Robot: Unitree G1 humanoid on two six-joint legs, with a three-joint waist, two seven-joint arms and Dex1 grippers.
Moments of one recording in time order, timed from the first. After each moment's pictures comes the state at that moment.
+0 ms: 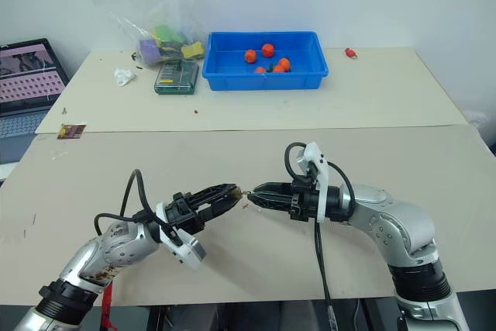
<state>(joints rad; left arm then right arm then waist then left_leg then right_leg) -0.14 0.61 -0.24 -0.12 0.55 -0.80 -0.19 -0.34 -0.59 0.02 -0.39 0.84 0.91 0.85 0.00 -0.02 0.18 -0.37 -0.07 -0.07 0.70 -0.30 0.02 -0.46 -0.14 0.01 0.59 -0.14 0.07</state>
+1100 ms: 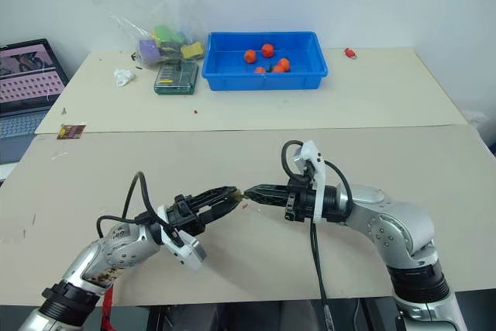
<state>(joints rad) -0.13 0.59 -0.24 -0.10 0.55 -0.82 -0.19 -0.34 -0.58 0.02 -0.42 0.89 0.93 0.79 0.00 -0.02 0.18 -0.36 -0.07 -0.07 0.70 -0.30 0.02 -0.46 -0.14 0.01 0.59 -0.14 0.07</state>
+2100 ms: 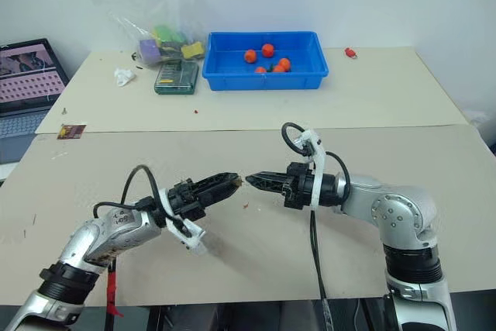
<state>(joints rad) -0.25 0.58 -0.25 -0.08 0.61 -0.75 -0.22 -0.45 -0.57 -0.04 -0.39 1.00 1.13 0.62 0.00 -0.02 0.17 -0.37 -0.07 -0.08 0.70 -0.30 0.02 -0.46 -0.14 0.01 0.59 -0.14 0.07</state>
